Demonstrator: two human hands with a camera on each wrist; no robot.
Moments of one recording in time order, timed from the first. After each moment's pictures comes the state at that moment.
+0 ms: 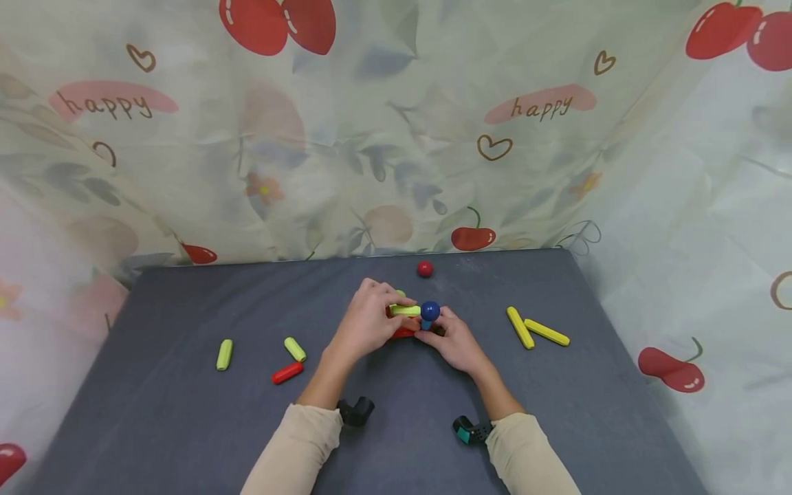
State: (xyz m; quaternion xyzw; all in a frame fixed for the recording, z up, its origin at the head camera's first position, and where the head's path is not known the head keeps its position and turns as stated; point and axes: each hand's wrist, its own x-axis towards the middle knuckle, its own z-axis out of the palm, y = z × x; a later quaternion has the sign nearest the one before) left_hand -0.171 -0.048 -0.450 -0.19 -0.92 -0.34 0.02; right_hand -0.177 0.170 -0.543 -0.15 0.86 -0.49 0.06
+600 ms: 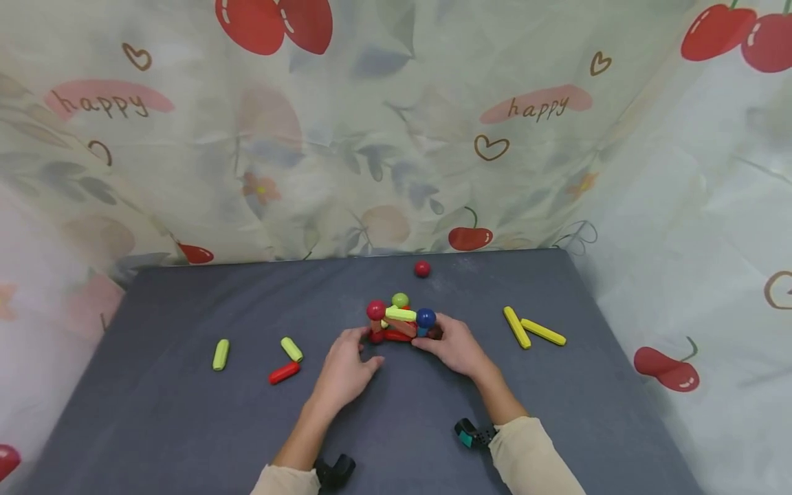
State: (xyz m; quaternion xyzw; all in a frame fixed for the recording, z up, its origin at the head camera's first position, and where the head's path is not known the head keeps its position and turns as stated) left_hand -0.114 -0.069 -0.496 0.00 -0.92 -0.38 -0.06; right_hand -0.167 0.175 -0.519 -0.16 0.87 -0.45 0.11
